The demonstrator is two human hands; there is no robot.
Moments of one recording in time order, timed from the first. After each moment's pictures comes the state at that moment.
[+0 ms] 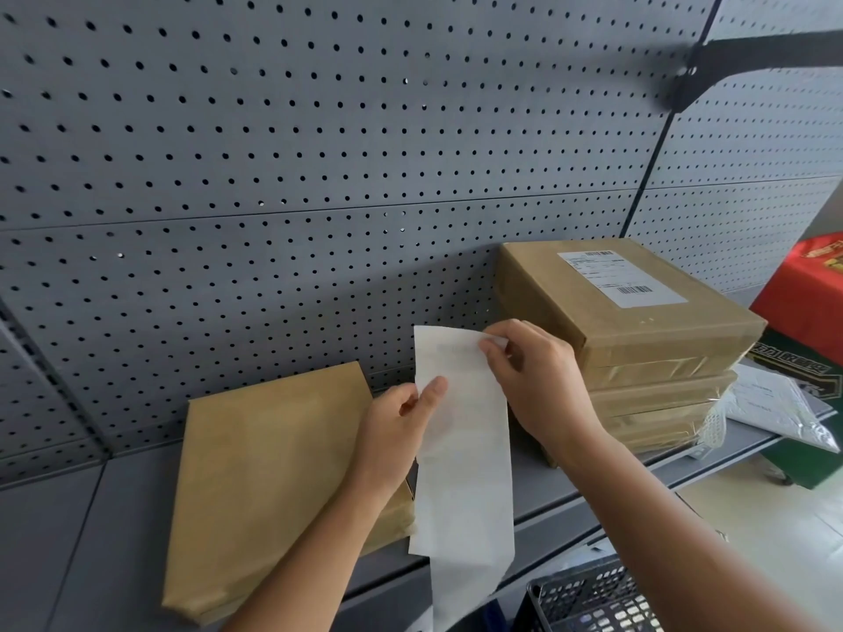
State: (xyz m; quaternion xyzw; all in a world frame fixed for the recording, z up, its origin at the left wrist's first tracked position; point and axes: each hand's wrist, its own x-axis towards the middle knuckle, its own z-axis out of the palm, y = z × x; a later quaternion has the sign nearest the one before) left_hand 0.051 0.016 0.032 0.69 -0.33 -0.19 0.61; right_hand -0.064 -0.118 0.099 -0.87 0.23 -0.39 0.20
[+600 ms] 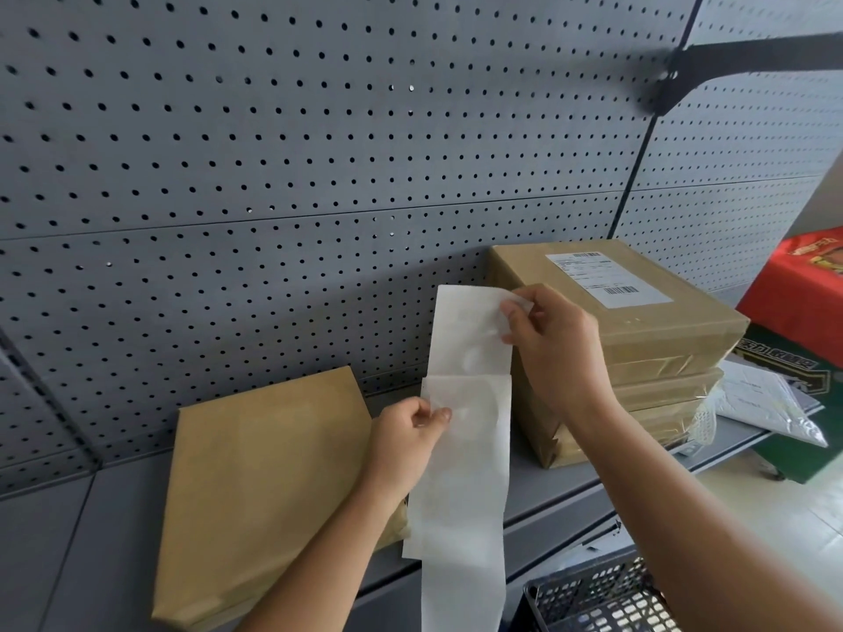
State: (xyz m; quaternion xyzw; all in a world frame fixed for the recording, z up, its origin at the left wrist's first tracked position) left_hand 0.051 -0.008 0.003 0.73 -0.33 -0.19 0.56; right_hand -0.071 -0.131 0.131 -0.80 0.28 -0.43 0.32
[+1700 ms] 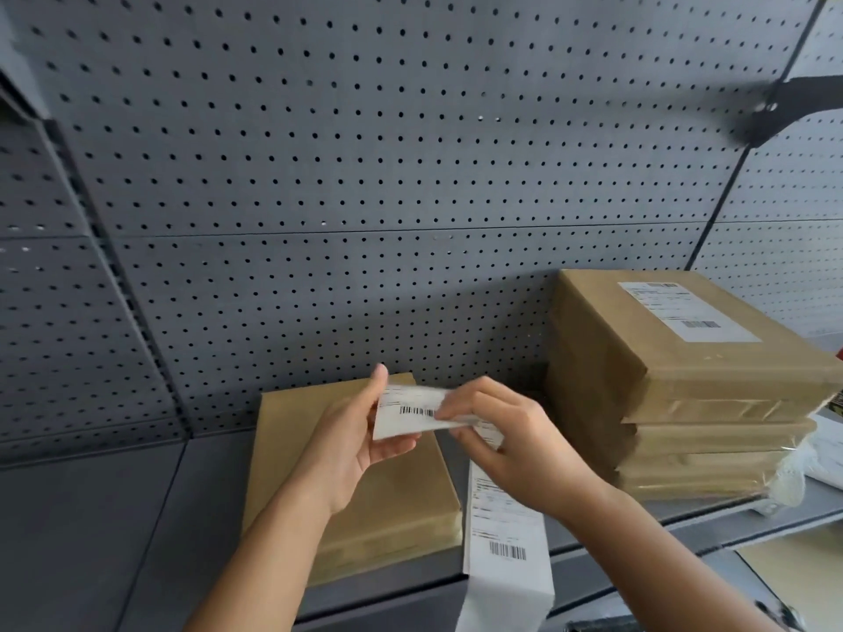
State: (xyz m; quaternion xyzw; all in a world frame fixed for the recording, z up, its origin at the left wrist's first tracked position) left_hand 0.094 0.098 0.070 0.58 -0.13 -0.35 0.72; right_hand -0.047 -0.062 0.085 -0.92 -0.04 -0.26 0.28
